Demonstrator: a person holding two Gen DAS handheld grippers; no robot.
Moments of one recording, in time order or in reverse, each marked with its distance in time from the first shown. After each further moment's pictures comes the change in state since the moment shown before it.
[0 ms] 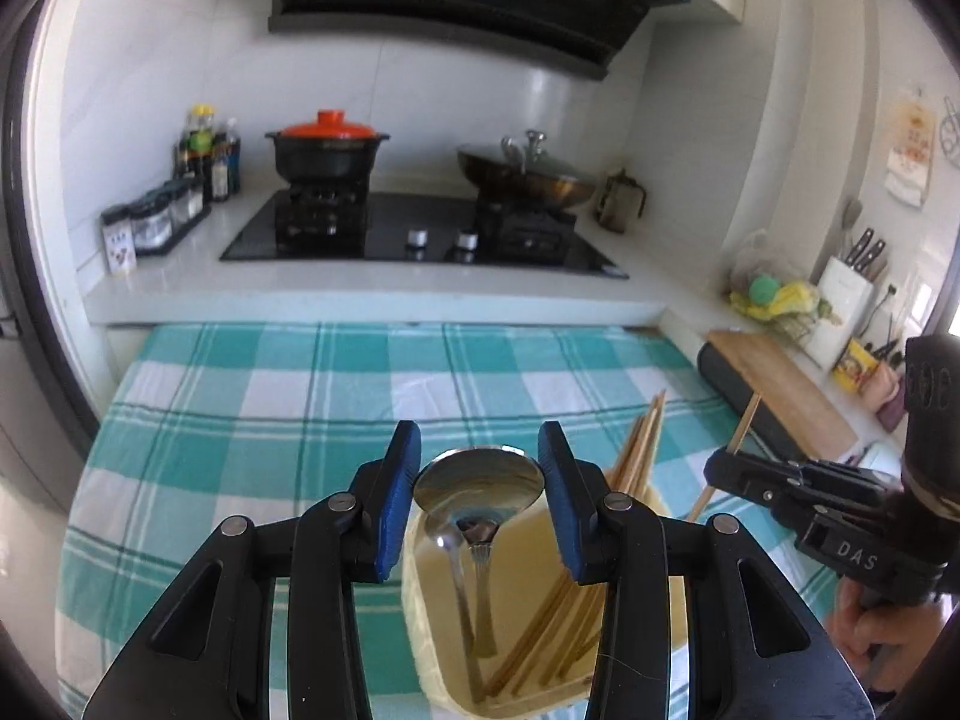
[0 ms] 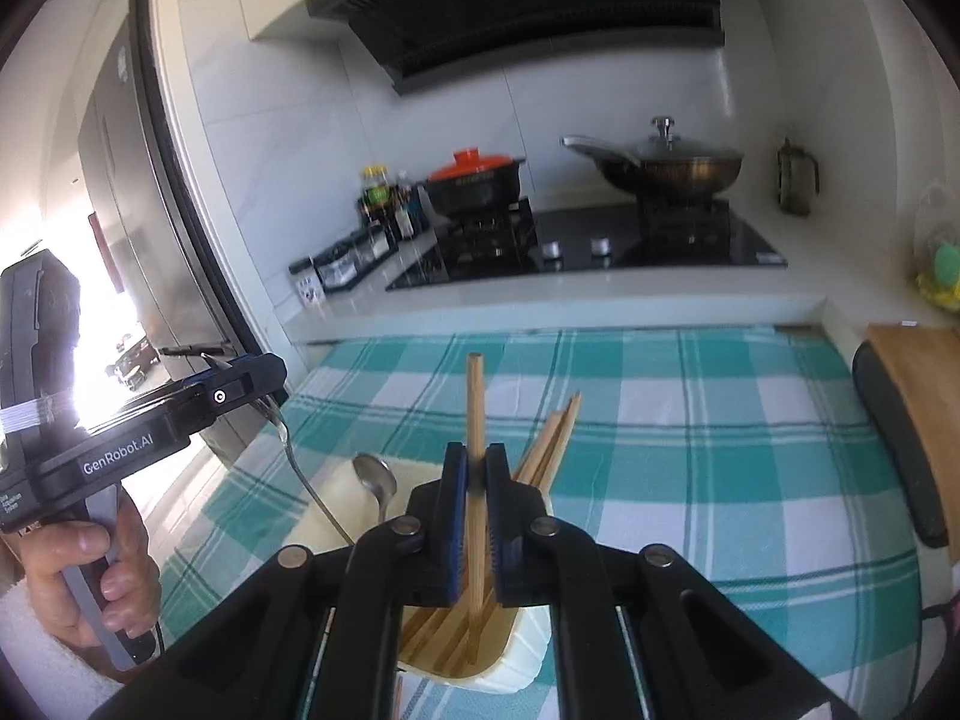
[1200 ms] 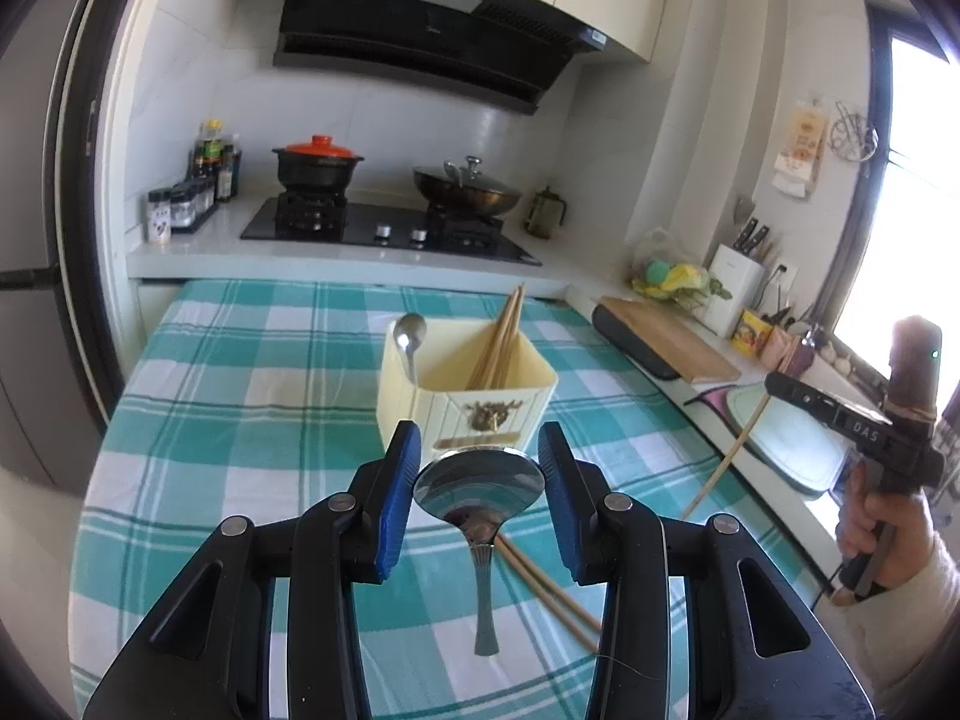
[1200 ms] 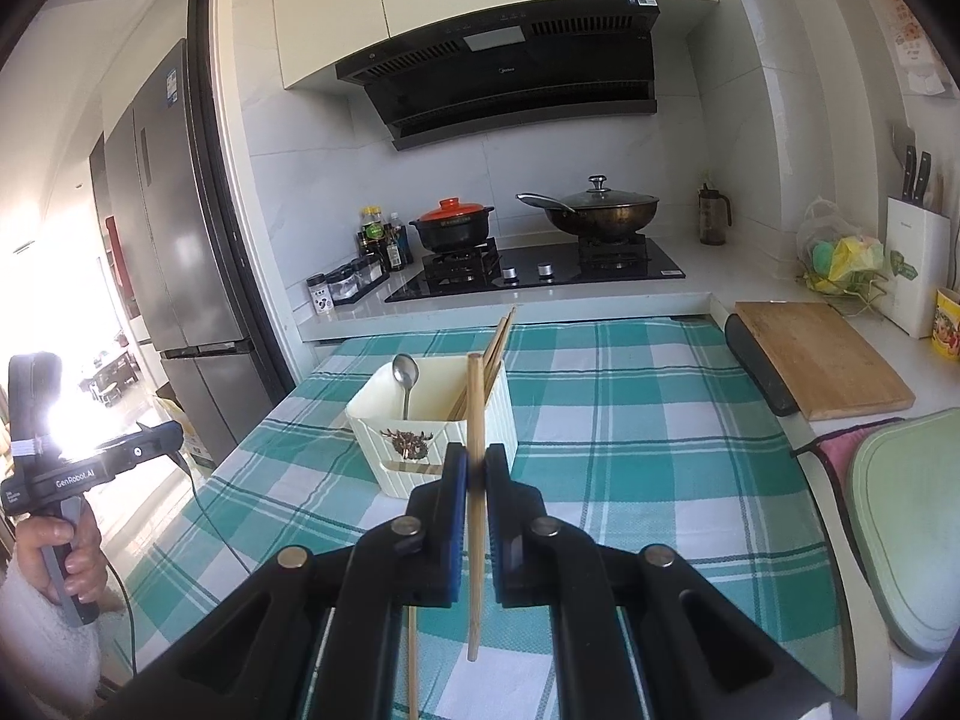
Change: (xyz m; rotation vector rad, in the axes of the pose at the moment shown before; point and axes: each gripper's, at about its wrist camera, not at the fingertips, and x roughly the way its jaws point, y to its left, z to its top) left arm -0.214 -0.004 -0.113 0.013 -0.098 -0.143; right arm -0.227 0.027 -0.127 -0.048 -0.208 -0.094
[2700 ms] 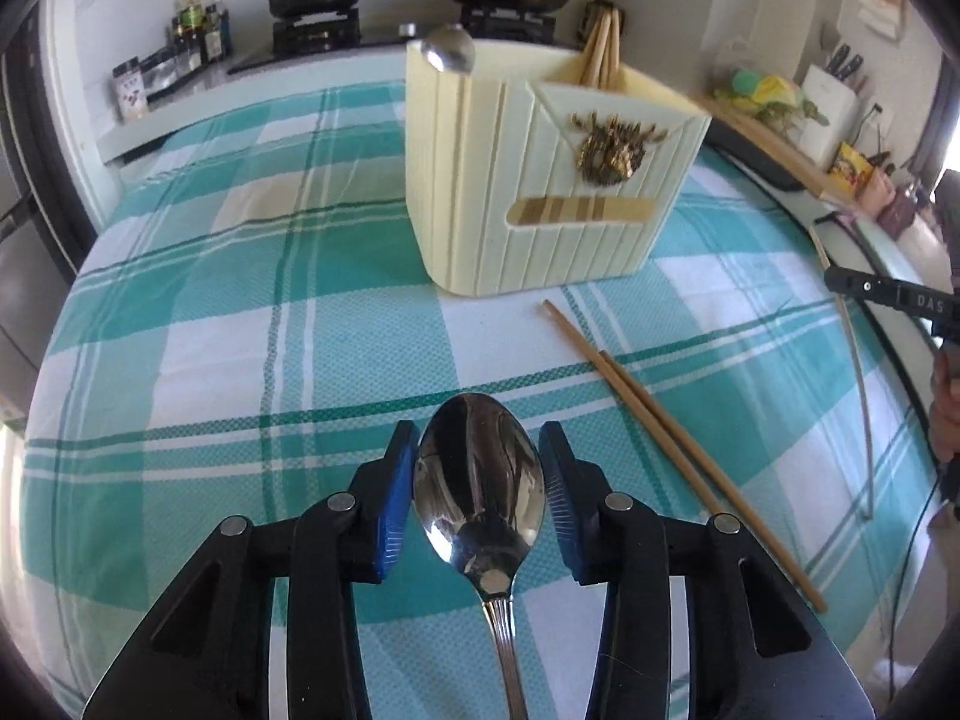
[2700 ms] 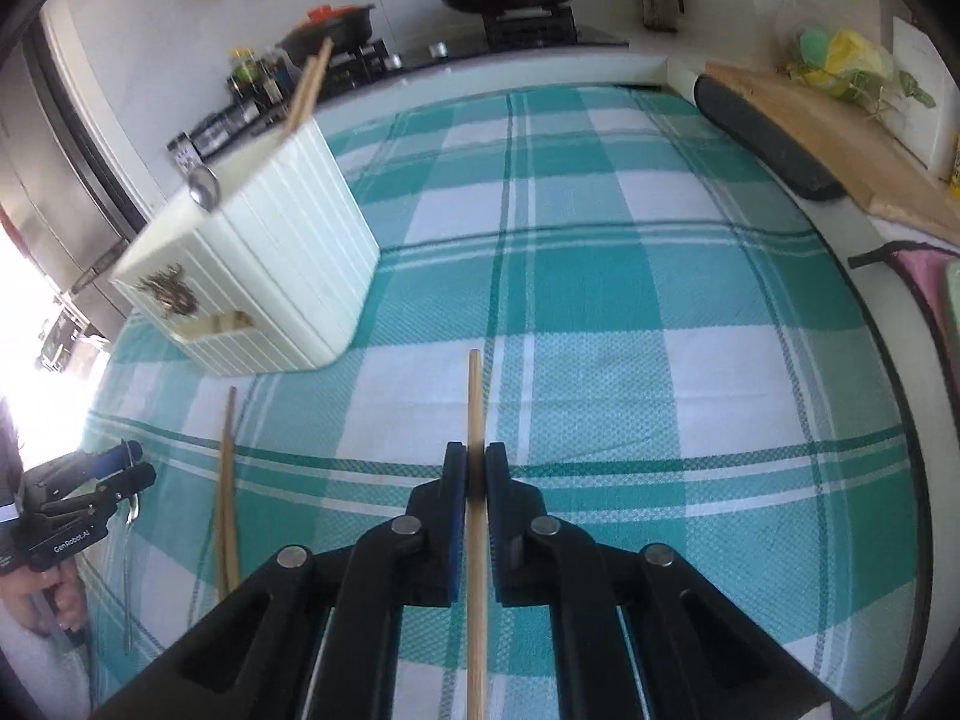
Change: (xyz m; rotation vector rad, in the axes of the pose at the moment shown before) left arm 0.128 0.021 -0.096 0.060 0.380 0.151; right arm 0.139 -0.078 -0.072 0.156 0.388 -0.098
